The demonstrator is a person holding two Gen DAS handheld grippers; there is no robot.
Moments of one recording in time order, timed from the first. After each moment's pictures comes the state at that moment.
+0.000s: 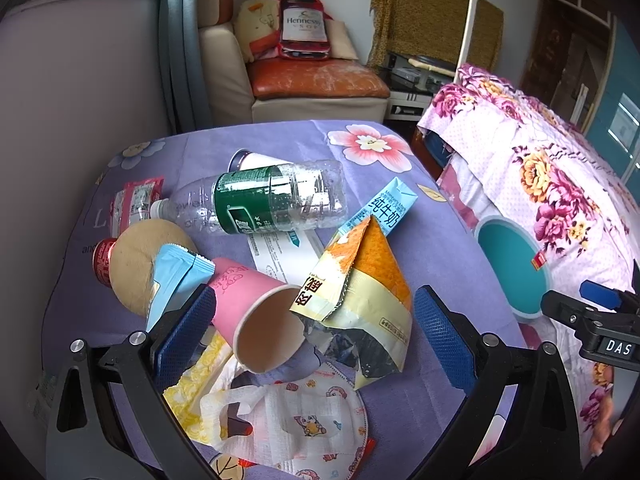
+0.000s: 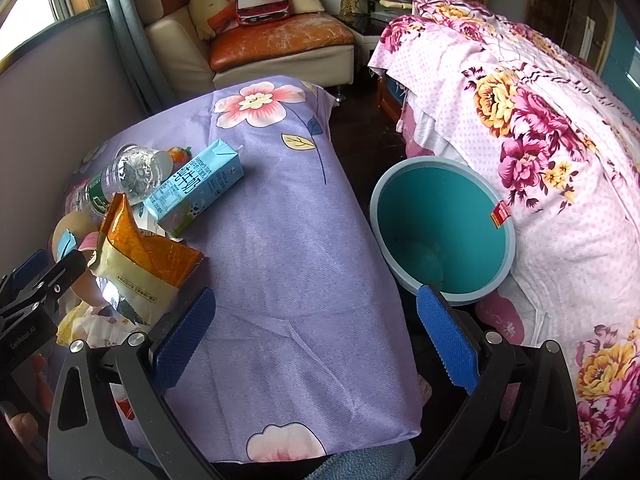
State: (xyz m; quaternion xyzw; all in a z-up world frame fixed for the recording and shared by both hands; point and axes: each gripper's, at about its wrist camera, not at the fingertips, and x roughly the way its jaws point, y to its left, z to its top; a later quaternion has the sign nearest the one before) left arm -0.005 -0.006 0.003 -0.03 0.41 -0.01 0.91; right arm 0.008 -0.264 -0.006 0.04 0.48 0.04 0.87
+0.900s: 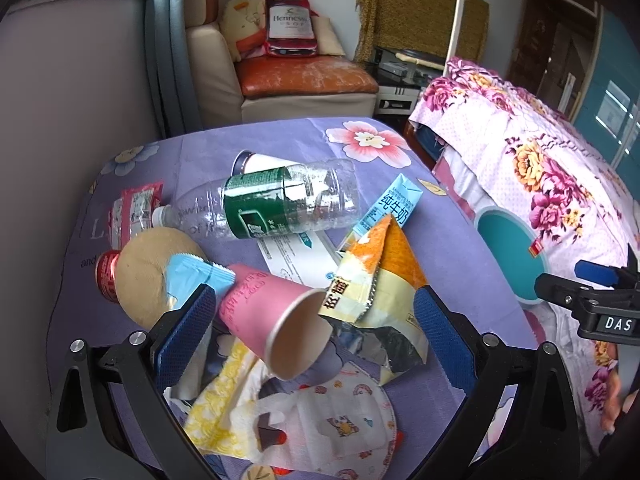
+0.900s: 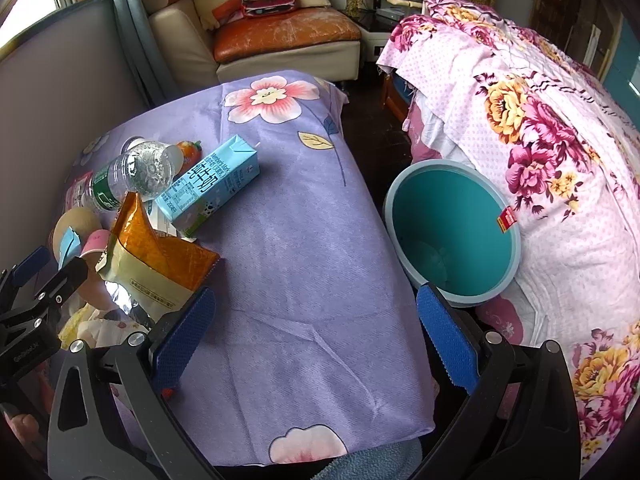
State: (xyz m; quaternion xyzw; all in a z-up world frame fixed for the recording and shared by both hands) left arm -0.005 -0.002 0.006 -0.01 0.42 -0.03 0.91; right arm 0.019 -0.237 -0.001 0.02 0.50 0.04 0.87
